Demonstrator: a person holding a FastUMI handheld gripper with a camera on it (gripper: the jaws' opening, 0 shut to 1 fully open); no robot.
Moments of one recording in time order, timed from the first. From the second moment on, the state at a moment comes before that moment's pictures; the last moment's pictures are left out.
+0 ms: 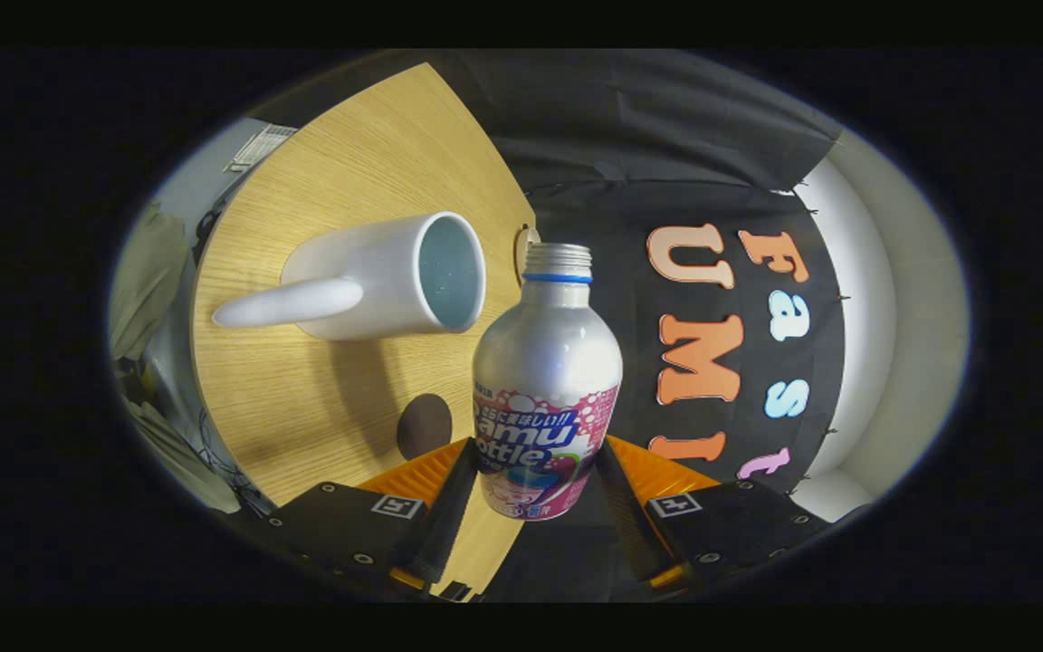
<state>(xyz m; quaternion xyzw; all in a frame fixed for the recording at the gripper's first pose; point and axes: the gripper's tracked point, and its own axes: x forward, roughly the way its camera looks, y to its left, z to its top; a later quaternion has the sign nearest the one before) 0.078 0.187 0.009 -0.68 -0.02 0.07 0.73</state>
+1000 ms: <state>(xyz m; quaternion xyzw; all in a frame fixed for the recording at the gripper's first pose) 0.074 0.187 0.021 -0.76 -0.01 0.08 0.64</state>
